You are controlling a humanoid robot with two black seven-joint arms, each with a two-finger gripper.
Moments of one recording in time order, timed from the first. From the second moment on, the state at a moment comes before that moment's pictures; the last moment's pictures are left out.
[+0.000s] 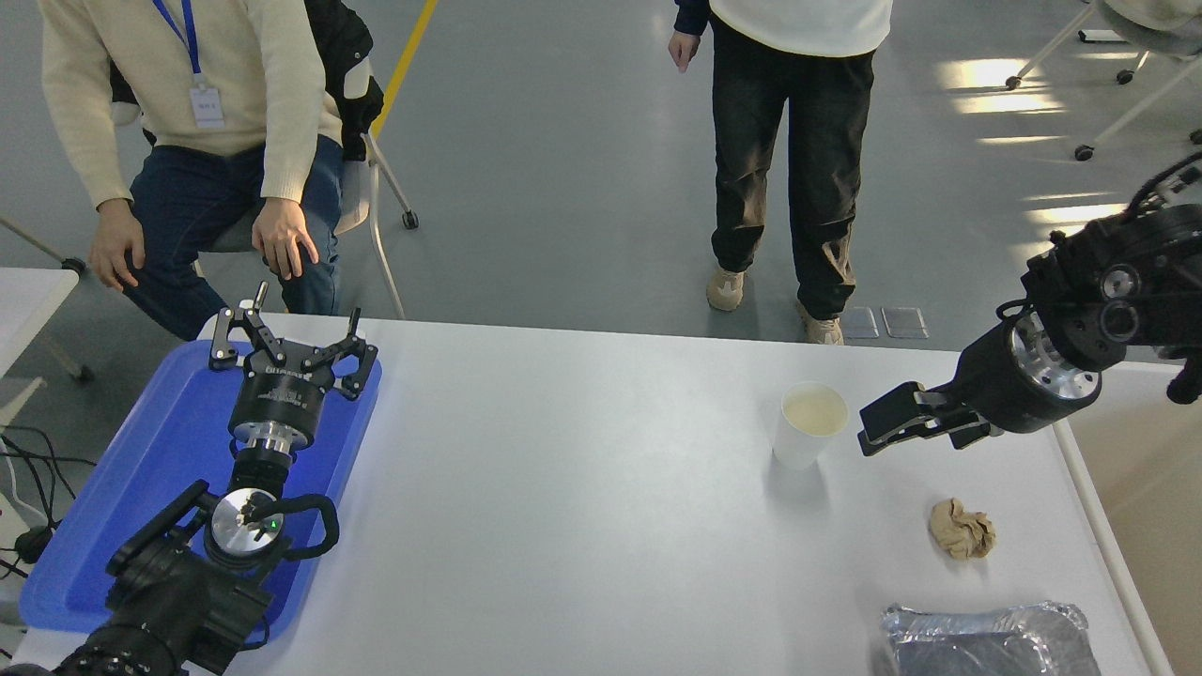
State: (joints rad) left arm -0.50 0.13 -1.12 -0.54 -0.09 -0.62 -0.35; right arm 2.04 -0.43 -1.21 1.52 -0.50 0.47 0.07
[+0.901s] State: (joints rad) left arm -0.50 0.13 -1.12 -0.54 -0.09 -0.62 -0.35; right arm 2.18 -0.25 -1.33 1.58 -0.08 0.55 0.07
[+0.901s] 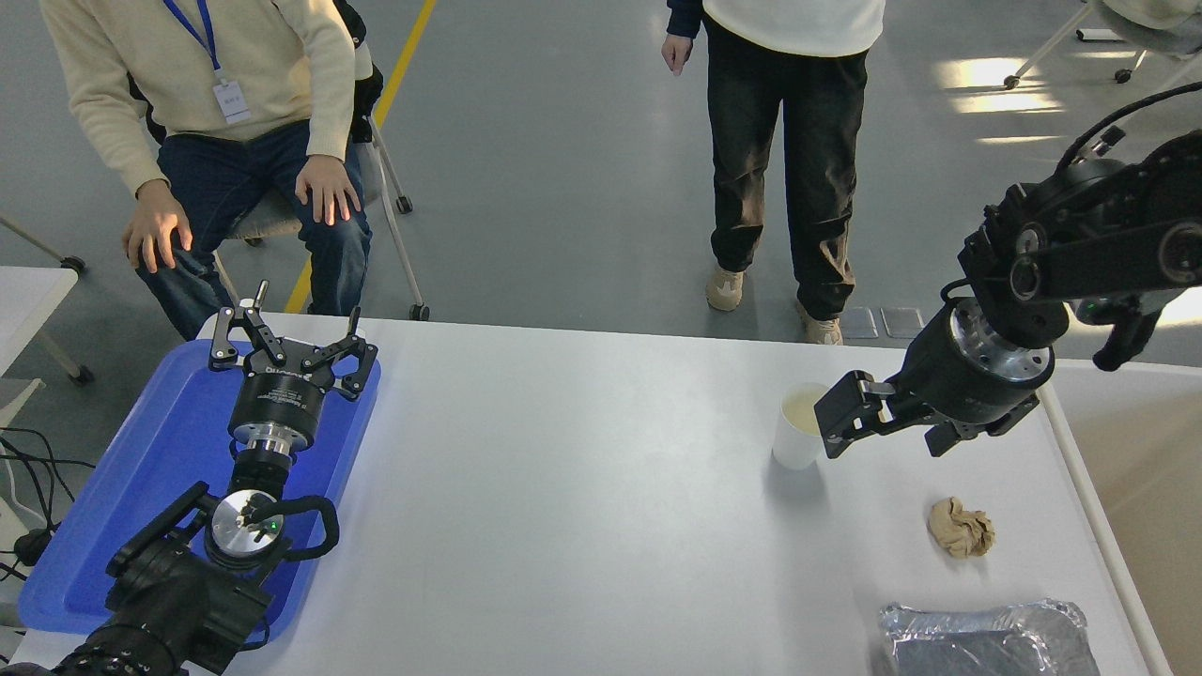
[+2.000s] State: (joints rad) left arm -0.50 0.13 -1.12 -0.54 -0.09 -0.62 -0.35; right arm 2.38 -0.33 -1.31 1.66 -0.09 0.64 0.07
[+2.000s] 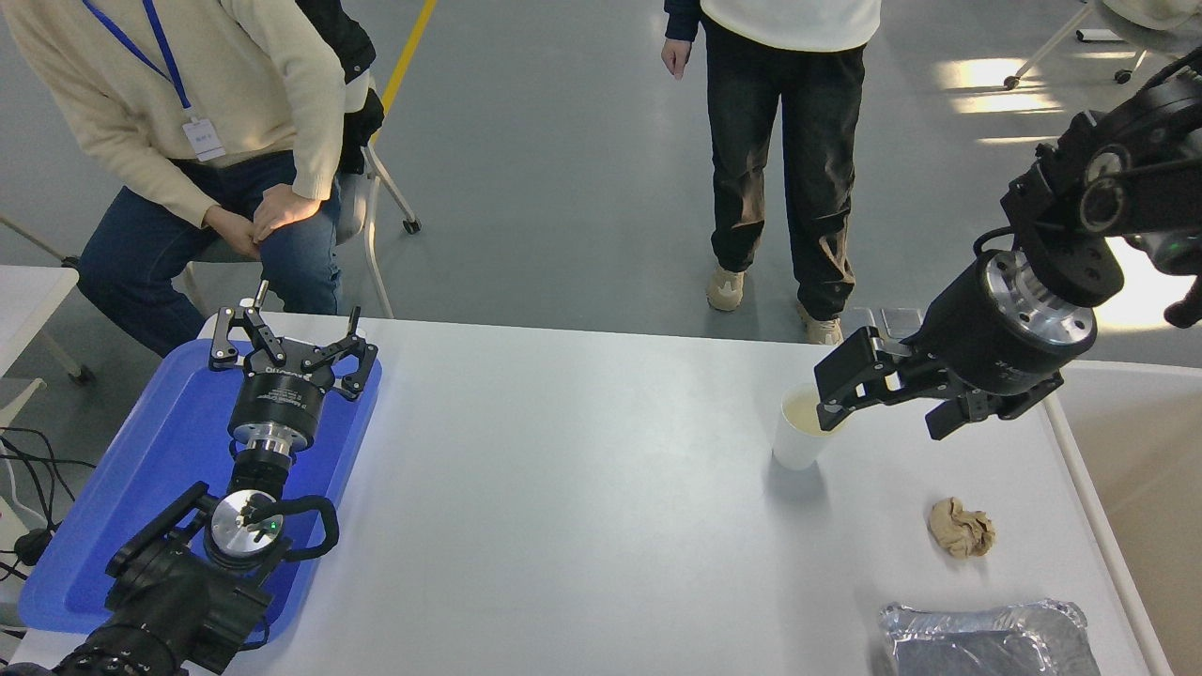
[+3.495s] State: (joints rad) left arm -0.51 0.13 -1.12 -0.54 -0.09 -0.62 -0.35; right arm 1.73 -0.34 -1.06 1.02 -0.48 0.34 0.07
